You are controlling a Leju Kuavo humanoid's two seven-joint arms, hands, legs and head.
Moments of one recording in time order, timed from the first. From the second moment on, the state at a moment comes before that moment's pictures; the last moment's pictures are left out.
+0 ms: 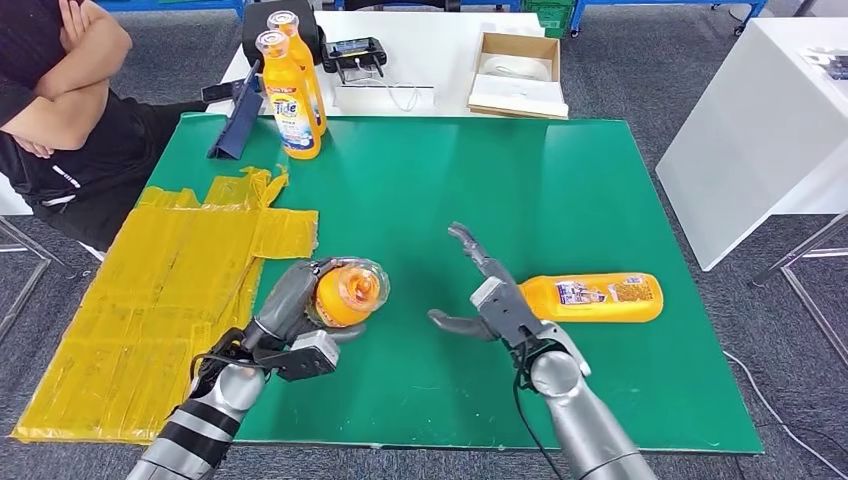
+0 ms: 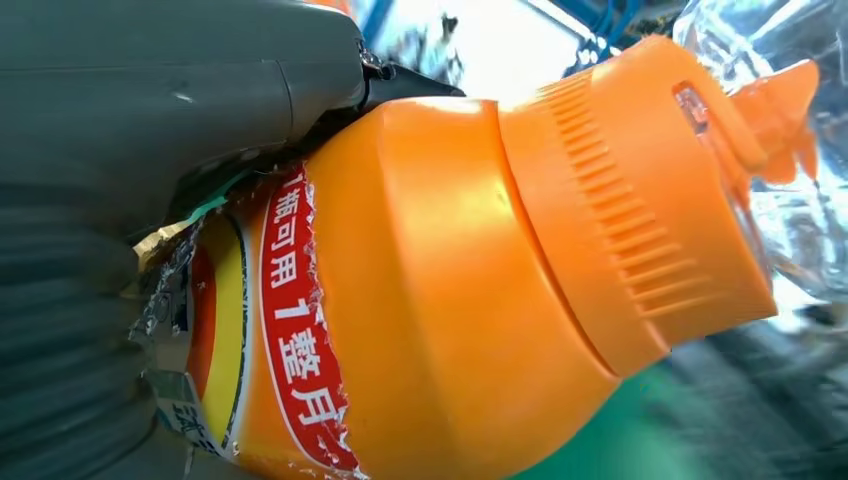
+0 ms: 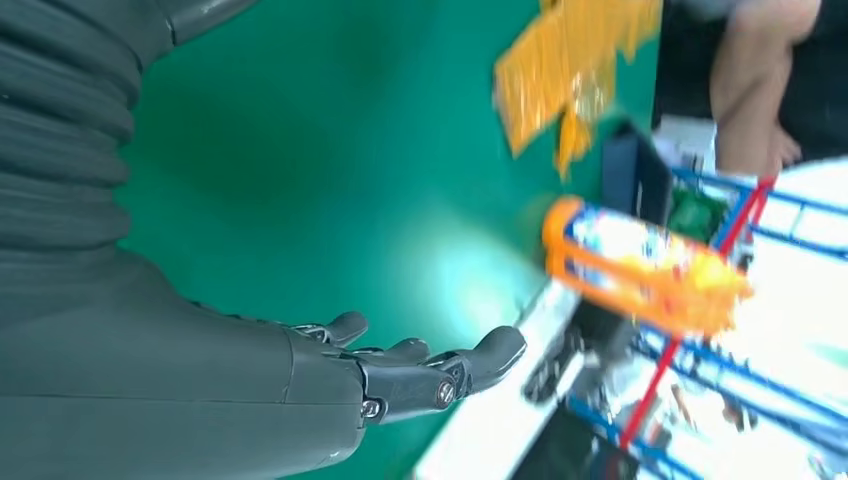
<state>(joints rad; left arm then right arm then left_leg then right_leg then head) -0.20 0.03 -0.25 -1.34 -0.73 0.17 -0.60 -0.39 0.07 0.41 -1.09 0.20 0.09 -0.36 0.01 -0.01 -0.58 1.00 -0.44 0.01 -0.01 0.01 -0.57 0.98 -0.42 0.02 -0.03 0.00</state>
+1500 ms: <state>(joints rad) -0.41 0.25 -0.35 -0.77 -1.29 0.43 -0.31 -0.20 -0.25 0.24 -1.31 0.20 0.23 -0.38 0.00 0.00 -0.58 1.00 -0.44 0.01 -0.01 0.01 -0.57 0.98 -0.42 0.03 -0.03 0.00</state>
